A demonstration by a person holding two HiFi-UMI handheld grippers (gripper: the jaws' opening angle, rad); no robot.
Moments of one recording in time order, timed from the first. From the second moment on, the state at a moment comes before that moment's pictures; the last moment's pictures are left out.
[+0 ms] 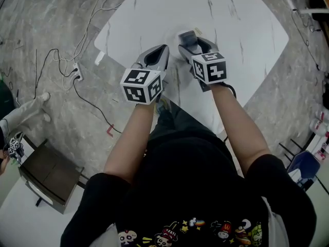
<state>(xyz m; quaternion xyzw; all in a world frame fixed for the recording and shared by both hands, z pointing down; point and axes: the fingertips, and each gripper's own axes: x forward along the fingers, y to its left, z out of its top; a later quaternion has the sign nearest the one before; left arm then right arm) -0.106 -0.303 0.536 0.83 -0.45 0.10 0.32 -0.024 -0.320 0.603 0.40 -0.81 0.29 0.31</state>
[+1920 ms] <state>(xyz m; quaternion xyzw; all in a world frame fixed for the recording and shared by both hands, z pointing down) -0.105 -0.291 0.527 0.82 -0.47 0.11 0.30 -0.029 -0.330 0.621 0.38 -0.81 0.26 0.37</state>
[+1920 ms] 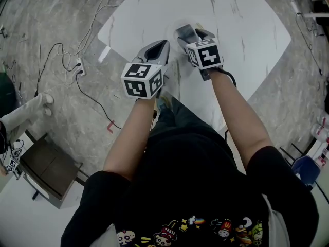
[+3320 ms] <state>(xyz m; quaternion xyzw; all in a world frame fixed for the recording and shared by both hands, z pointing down) -0.094 -0.255 0.396 0.88 -0.44 0.08 0.15 0.065 -0.249 0.374 0.54 -0.83 0.13 0.11</state>
